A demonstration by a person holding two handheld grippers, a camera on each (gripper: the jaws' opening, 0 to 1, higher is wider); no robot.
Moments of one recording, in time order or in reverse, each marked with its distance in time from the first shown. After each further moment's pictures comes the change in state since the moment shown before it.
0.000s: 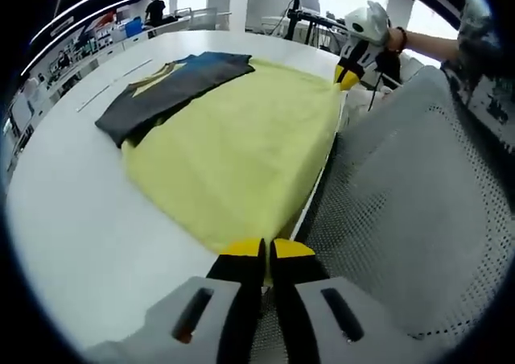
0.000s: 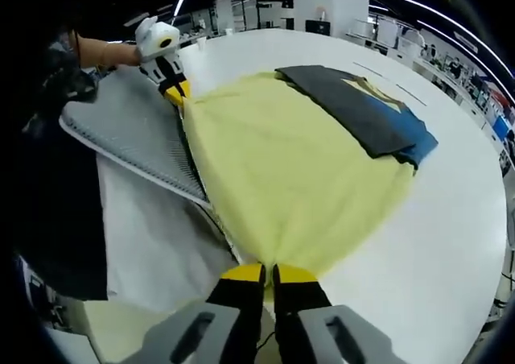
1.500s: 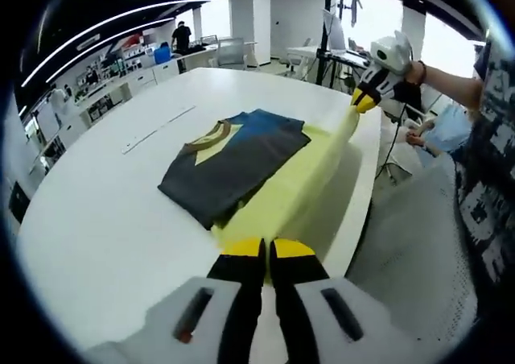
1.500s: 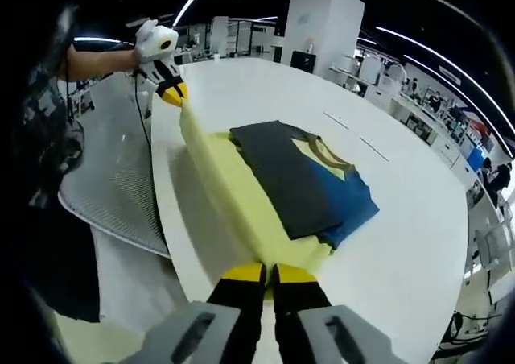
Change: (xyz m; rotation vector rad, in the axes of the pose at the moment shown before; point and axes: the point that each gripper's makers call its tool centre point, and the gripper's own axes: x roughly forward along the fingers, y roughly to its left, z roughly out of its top) left arm -0.065 0.078 0.103 0.032 -0.168 0.194; right arm -0.056 -0.064 0.094 -0.086 -0.158 -0.189
